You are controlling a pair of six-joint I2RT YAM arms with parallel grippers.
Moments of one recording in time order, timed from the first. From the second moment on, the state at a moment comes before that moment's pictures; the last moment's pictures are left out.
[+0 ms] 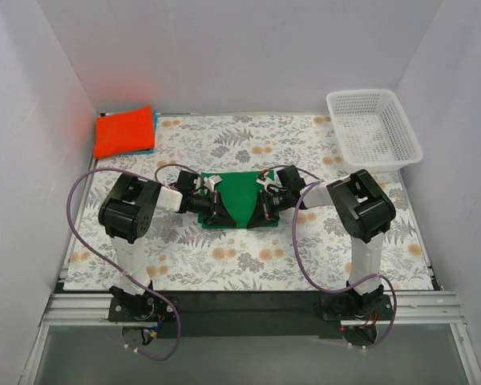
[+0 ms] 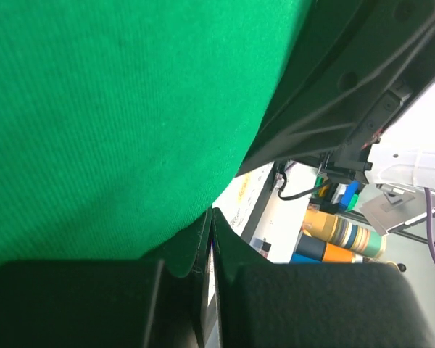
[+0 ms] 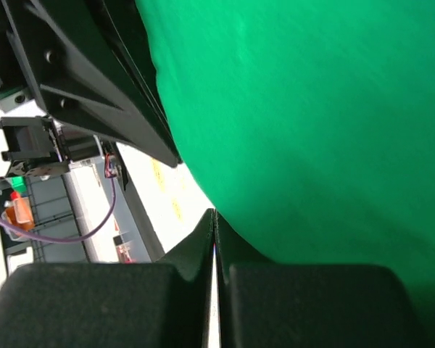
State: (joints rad) left arm -0.33 1.97 0.85 0.13 1.01 -0.61; right arm 0.52 1.99 0.97 0.05 -0.92 0.52
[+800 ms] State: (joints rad) left arm -0.15 1.96 0.84 -0.17 1.12 -0.27; right arm 0.37 1.89 0.91 -0.18 -0.88 0.30
